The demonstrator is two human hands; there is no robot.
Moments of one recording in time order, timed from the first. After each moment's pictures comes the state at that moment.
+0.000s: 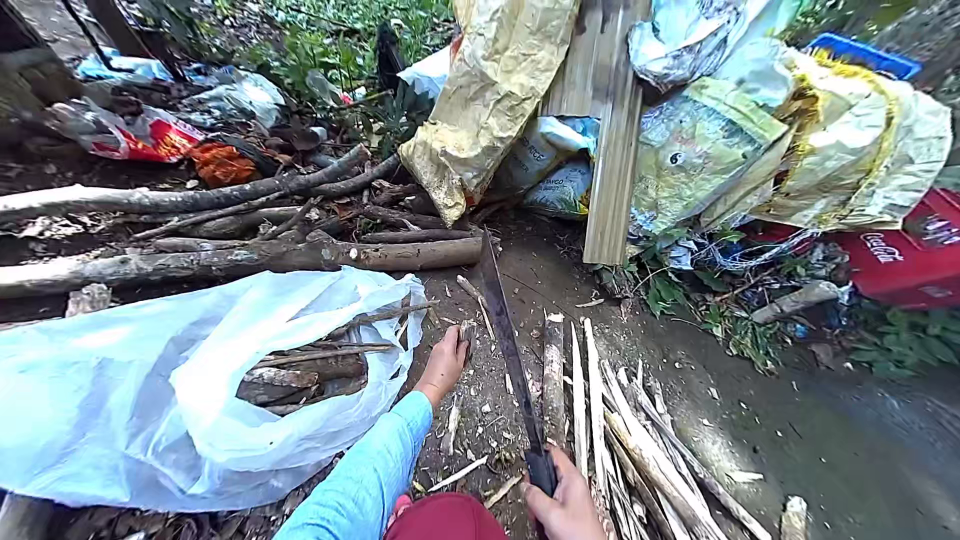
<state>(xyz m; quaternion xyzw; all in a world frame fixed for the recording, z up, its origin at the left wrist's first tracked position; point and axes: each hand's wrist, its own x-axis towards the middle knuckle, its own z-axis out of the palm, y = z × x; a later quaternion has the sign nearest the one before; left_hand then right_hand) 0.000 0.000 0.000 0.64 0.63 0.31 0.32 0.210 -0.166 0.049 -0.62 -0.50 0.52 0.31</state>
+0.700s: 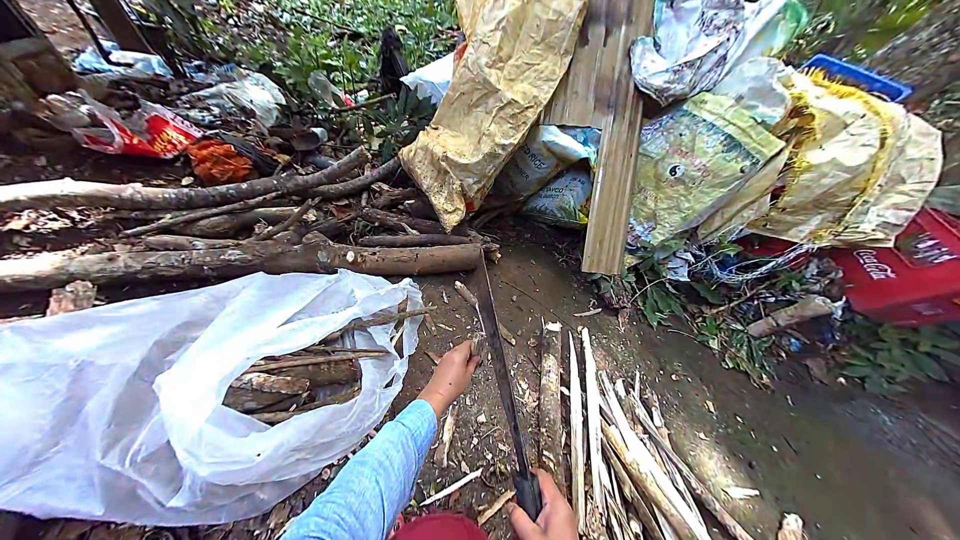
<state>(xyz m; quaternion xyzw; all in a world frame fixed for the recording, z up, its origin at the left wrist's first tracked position) 0.011 0.012 -0.008 0.68 0.58 0.27 0.35 0.200 -0.169 0.026 -0.65 -0.53 0.46 0.27</state>
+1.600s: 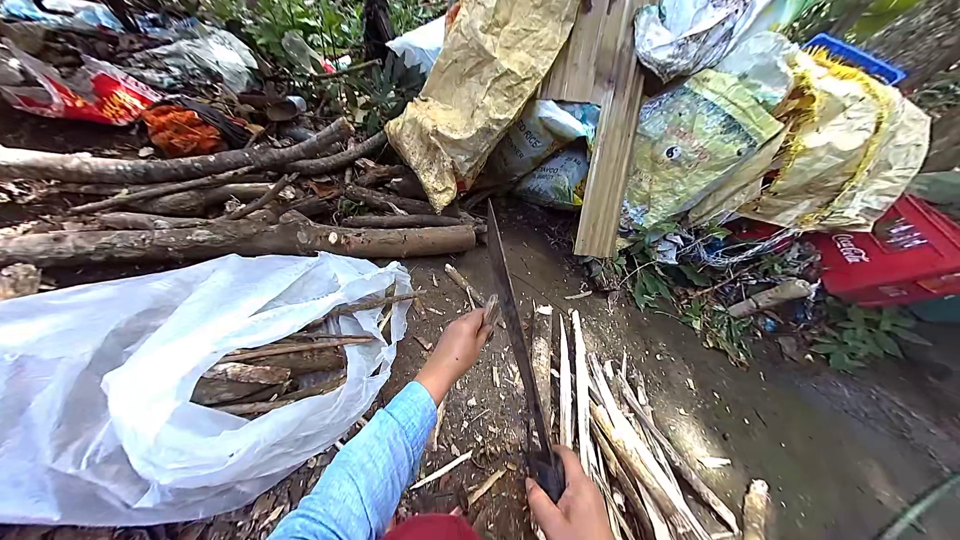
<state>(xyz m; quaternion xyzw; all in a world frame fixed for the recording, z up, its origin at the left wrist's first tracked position) 0.026 0.020 0.042 0.71 0.55 0.30 0.33 0.210 -0.159 0.073 -0.69 -0.58 0.38 0.21</state>
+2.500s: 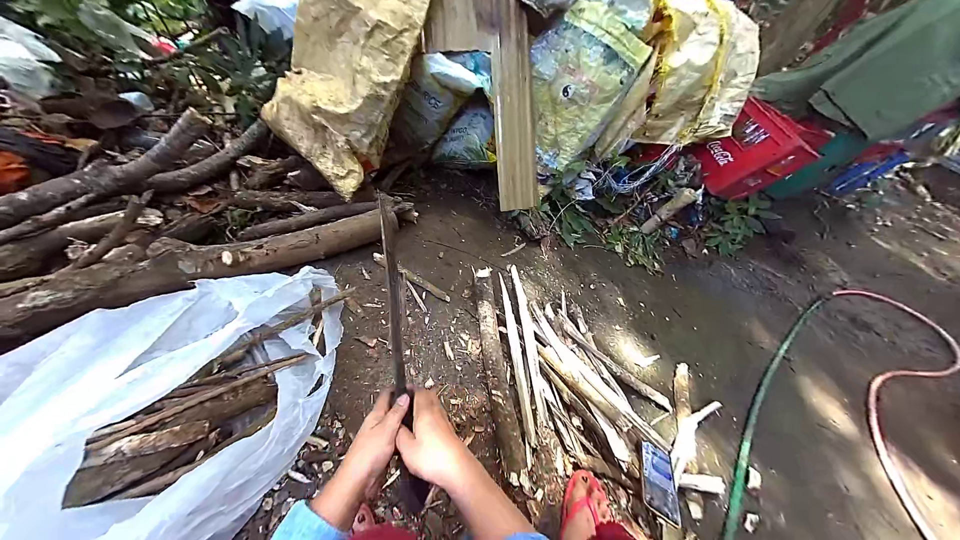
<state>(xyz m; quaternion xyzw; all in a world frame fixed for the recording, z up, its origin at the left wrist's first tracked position) 0.033 -0.101 0.012 0.38 0.55 0.36 0.65 0.151 -0.095 0.037 -0.61 -0.59 0.51 0.14</state>
